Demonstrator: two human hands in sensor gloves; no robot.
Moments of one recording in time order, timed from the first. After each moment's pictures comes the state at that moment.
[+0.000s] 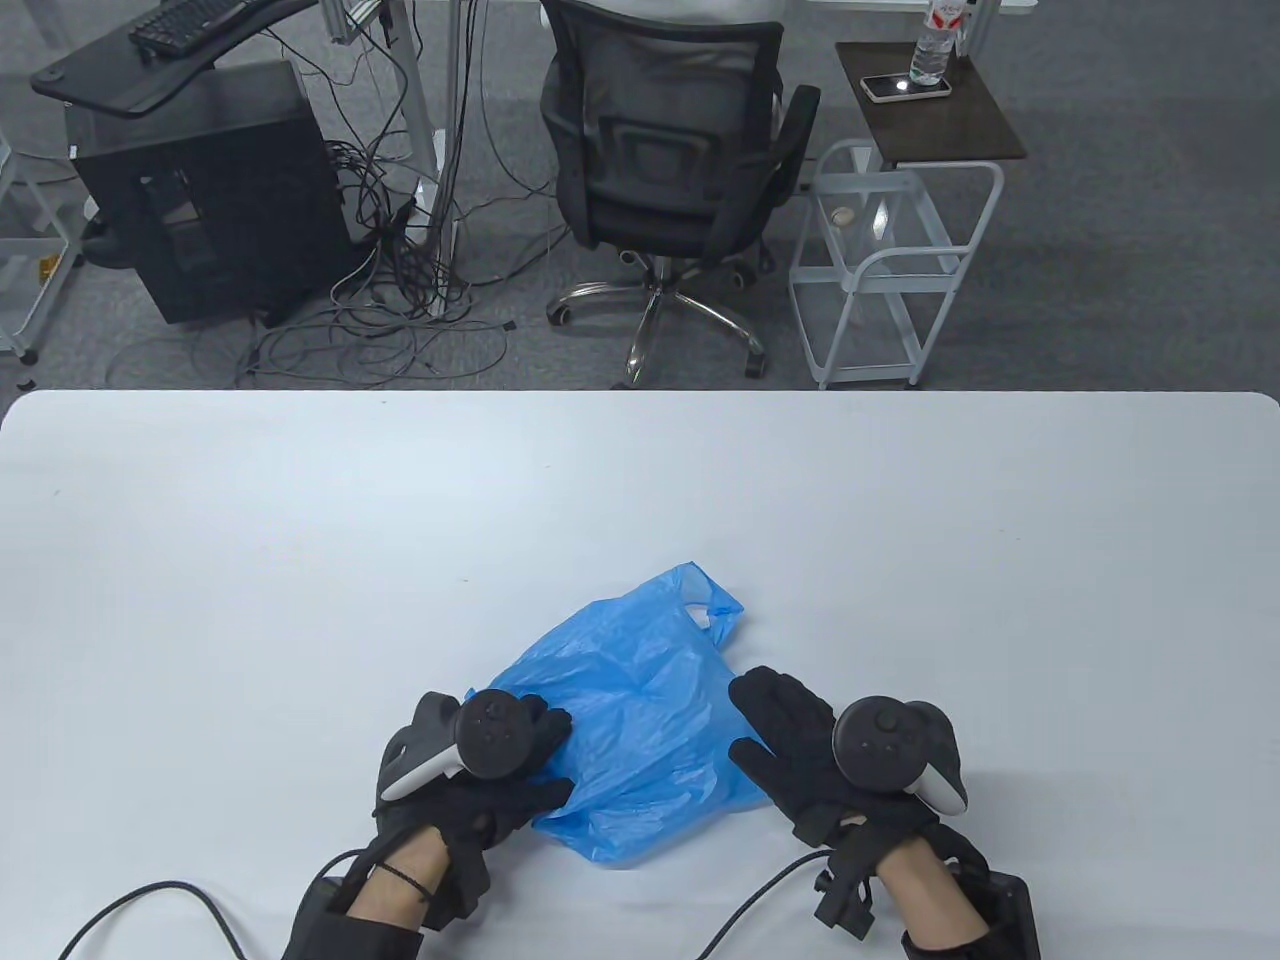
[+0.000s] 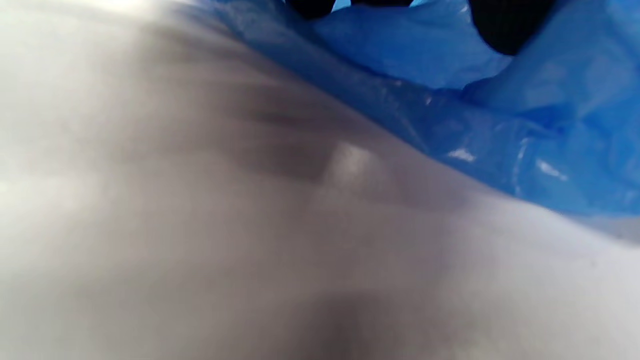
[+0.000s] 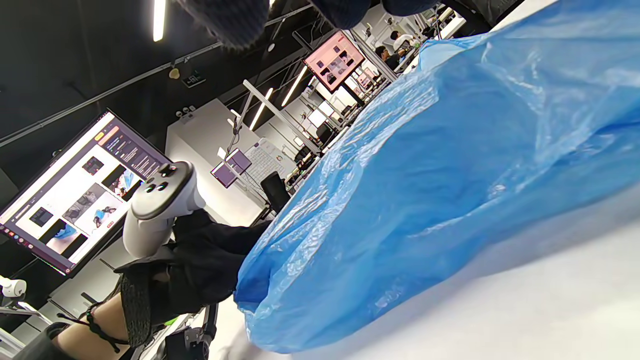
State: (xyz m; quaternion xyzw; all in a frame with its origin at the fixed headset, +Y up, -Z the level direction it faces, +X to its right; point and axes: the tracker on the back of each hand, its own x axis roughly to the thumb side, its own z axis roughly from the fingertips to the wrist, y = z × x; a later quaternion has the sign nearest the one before) left_hand -0.174 -0.784 -0.285 -0.24 -0.18 0.15 0.94; right_hand 0.153 -0.741 -0.273 0.28 0.10 0.87 0.40
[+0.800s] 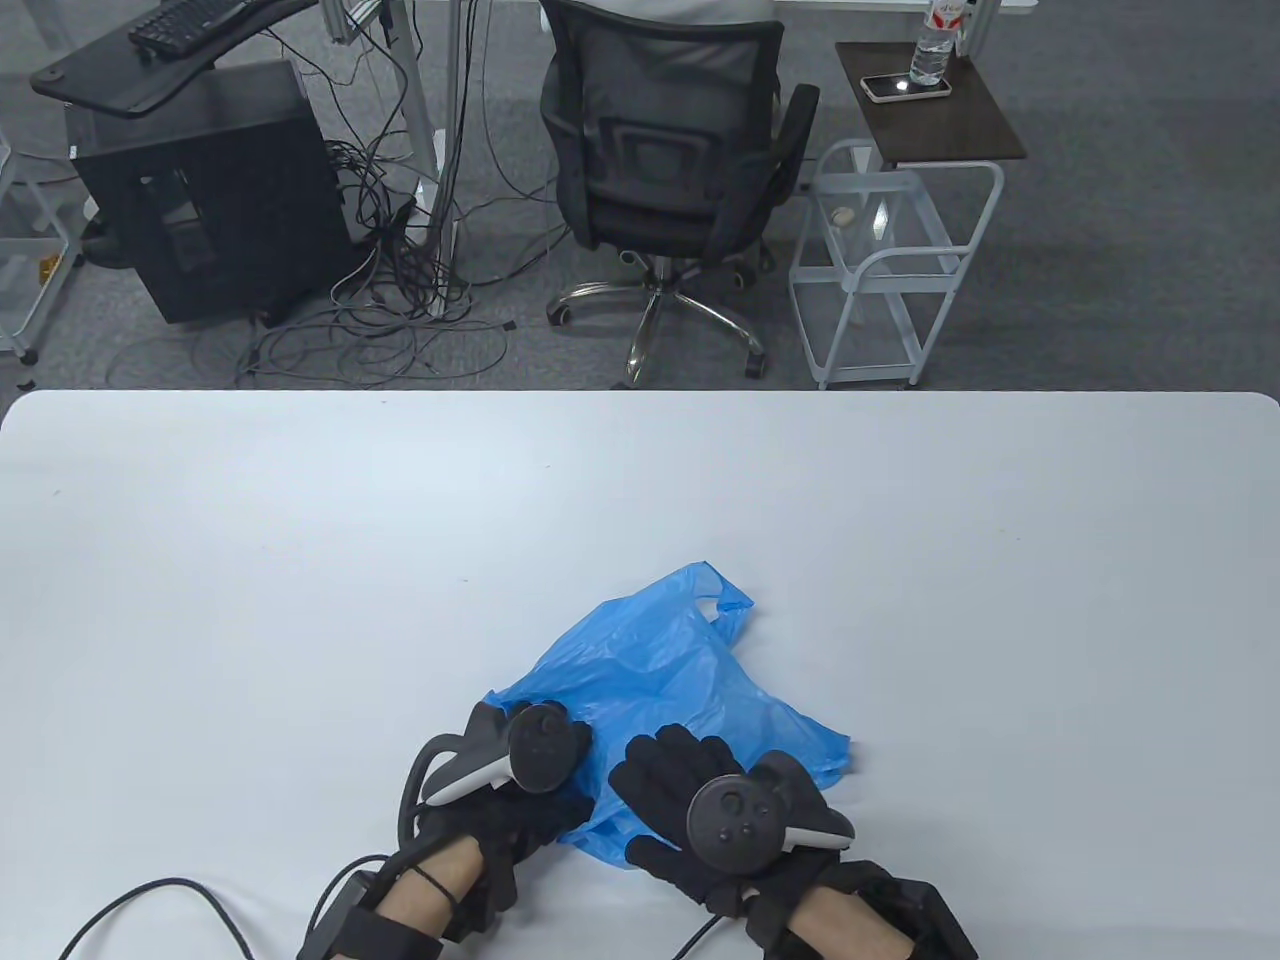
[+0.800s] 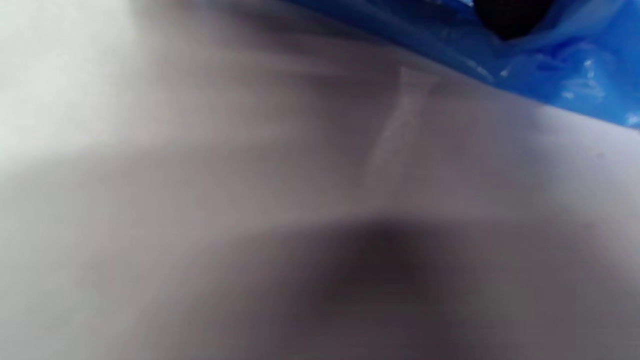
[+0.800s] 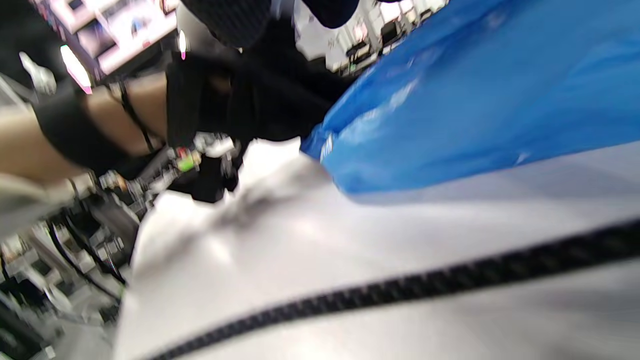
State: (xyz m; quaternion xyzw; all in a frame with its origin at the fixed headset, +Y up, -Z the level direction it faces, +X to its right) left_hand -0.142 -0.795 -0.278 -0.26 -0.18 0.08 0.94; right_hand 0.047 -0.756 -0.224 0.43 0.16 0.87 0.16
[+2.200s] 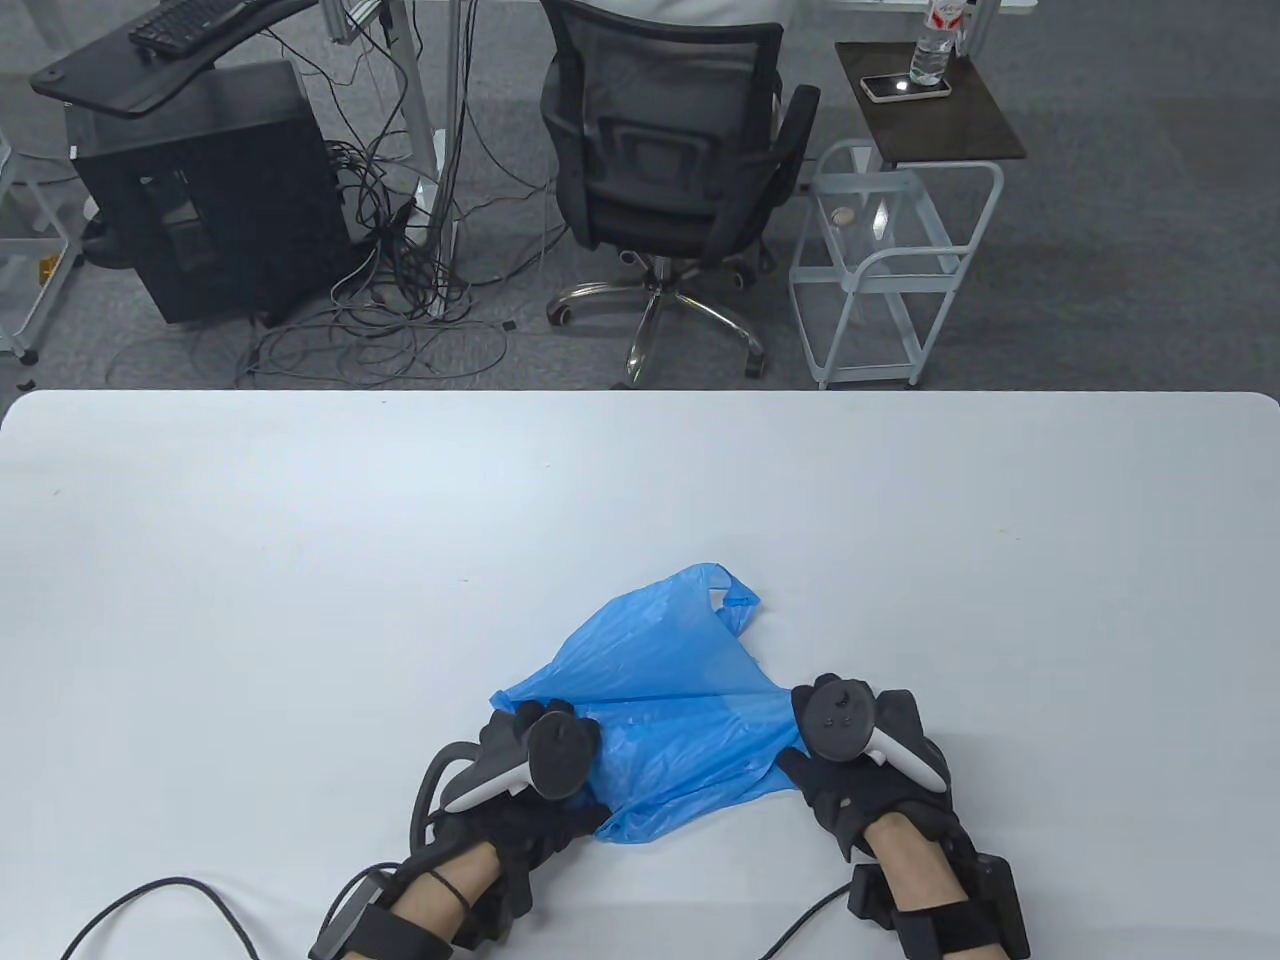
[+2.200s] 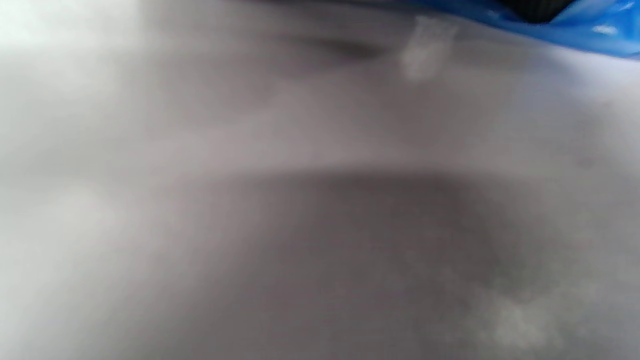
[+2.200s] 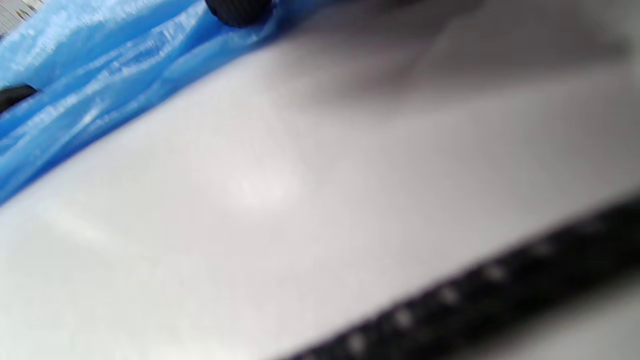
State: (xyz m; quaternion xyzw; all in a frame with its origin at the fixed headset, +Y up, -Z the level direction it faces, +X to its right) left_hand -0.135 -0.801 -0.276 -0.27 -0.16 0.07 0.95; right_hand 0.176 -0.806 -0.302 0.09 0.25 0.95 0.18
